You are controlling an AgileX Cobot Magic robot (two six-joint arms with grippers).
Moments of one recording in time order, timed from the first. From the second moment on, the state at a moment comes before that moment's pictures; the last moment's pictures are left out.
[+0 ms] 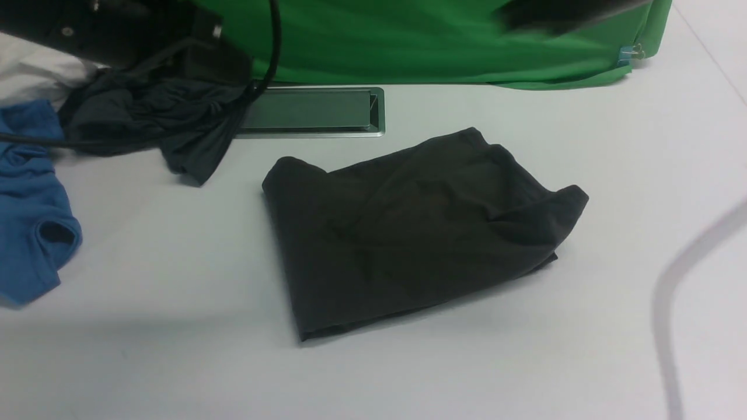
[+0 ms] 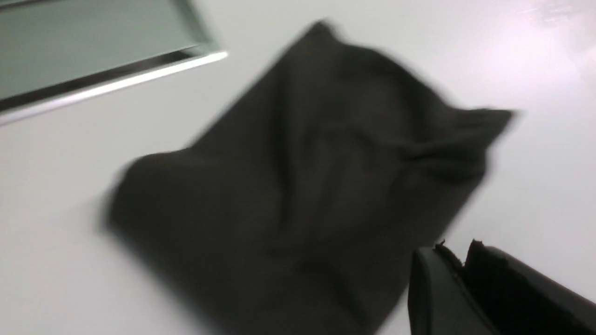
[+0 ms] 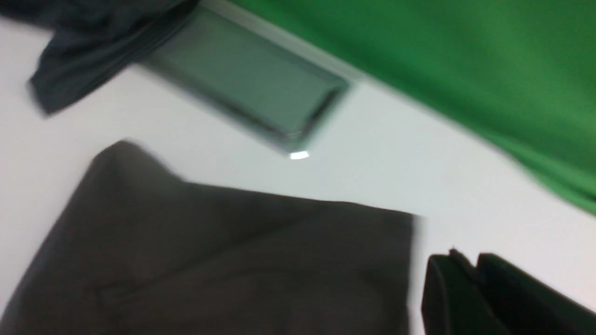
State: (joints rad) right arm 0.29 1.62 -1.60 0.14 0.75 -0.21; left arm 0.00 1.49 -1.43 -0.75 1.08 0.60
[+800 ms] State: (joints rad) right arm 0.29 0.32 -0.40 0.21 0.31 -0.12; left arm -0.49 0.79 -0.97 -0.32 1.20 0.06
